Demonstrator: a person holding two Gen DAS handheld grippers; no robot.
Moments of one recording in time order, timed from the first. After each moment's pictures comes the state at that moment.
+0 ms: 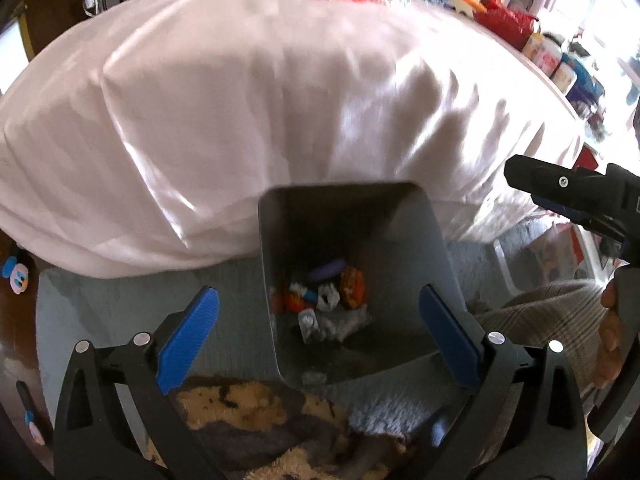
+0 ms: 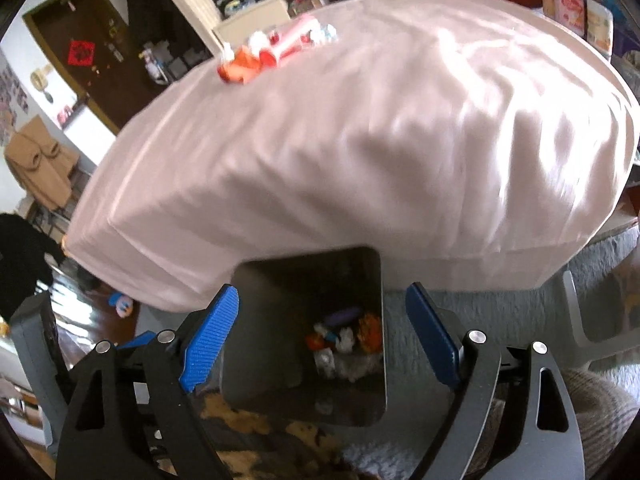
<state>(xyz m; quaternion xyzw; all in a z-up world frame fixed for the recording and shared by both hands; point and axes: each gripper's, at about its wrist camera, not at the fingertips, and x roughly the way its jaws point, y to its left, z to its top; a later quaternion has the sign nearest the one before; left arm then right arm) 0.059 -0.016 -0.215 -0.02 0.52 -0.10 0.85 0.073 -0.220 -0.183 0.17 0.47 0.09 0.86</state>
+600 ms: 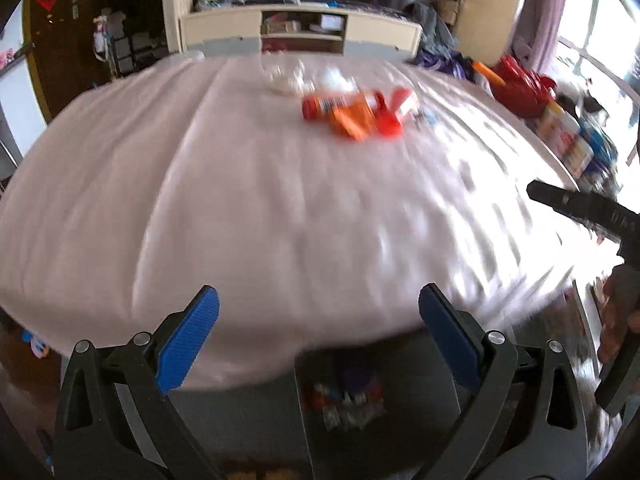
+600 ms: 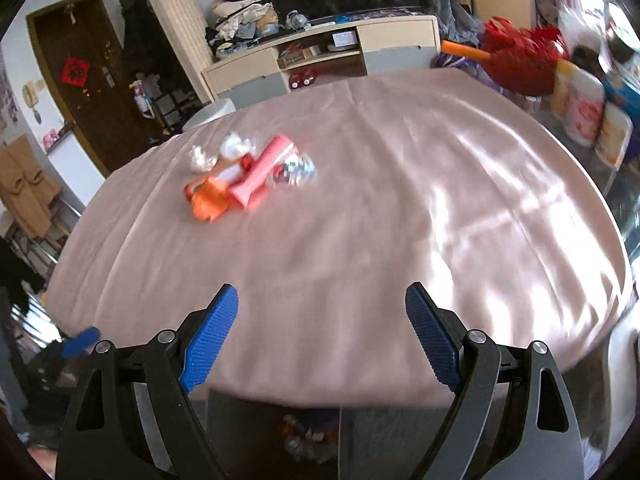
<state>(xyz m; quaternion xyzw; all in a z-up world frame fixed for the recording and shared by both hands) 0.178 -0.009 -0.133 0.00 0.44 -0.08 0.90 0.194 -0.249 -0.121 0.12 0.41 0.05 0.90</state>
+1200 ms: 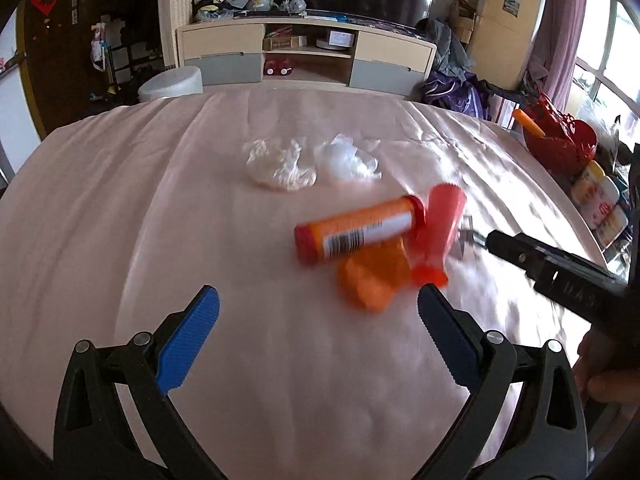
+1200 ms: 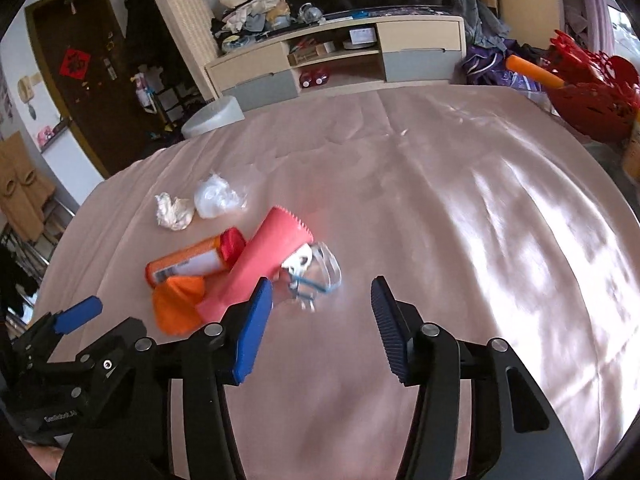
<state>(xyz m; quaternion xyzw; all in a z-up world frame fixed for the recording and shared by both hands) 0.327 -0.034 -0.128 -0.01 0.43 -0.08 0.90 0.321 -0.230 -0.136 0.11 0.42 0.08 0.90</state>
